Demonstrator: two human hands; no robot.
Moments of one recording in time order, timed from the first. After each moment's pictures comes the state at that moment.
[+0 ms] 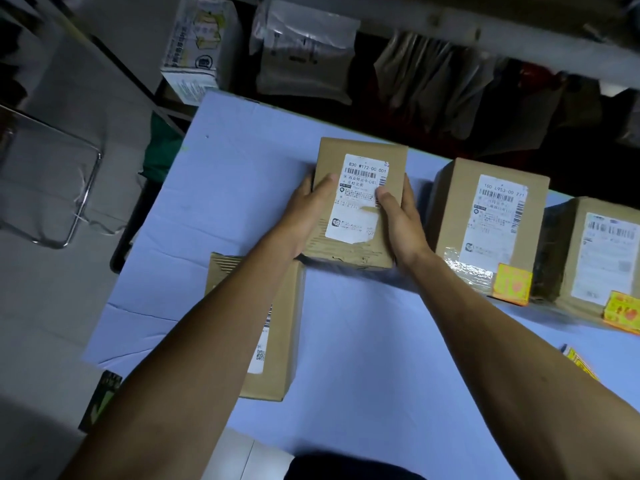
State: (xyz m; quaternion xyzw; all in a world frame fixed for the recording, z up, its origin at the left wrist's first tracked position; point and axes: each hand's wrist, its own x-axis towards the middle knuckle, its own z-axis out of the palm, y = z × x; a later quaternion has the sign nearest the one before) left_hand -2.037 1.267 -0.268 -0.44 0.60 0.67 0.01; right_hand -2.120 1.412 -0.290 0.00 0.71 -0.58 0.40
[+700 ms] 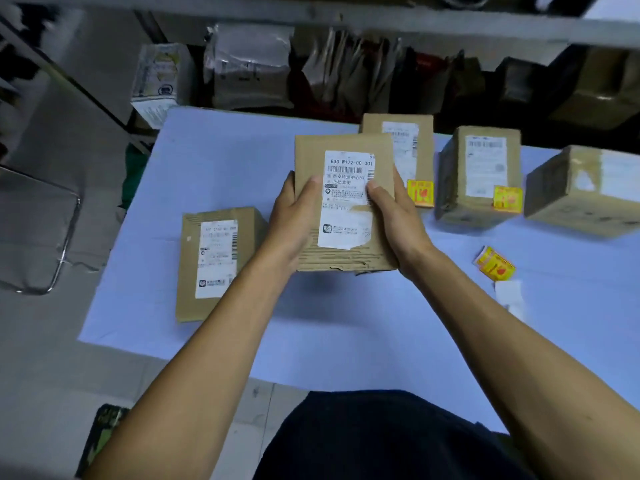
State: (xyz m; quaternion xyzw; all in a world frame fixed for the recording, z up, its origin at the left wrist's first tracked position) left_hand -1.955 1.426 -0.176 -0.38 0.63 0.67 -0.08; right_hand -2.035 1.564 -0.203 -0.06 0.71 -0.64 0.31
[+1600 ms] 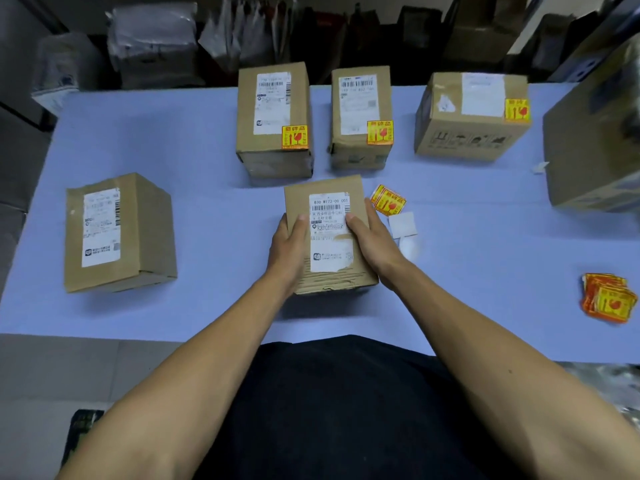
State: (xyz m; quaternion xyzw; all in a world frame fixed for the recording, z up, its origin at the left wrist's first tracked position) left_hand -1.940 1.645 -0.260 -0.43 0.65 0.62 0.02; right_hand -2.012 1.780 -0.272 0.03 0.75 -0.54 0.37
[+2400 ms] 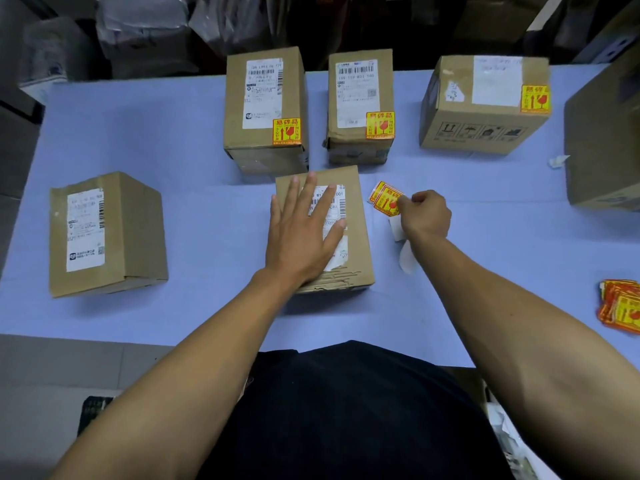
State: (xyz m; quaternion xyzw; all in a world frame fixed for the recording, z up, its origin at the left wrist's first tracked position) left_hand -1.968 1.644 -0.271 -0.13 0.98 0.14 0.07; right_hand -2.095 1.819 -0.311 0.18 0.89 -0.38 0.20
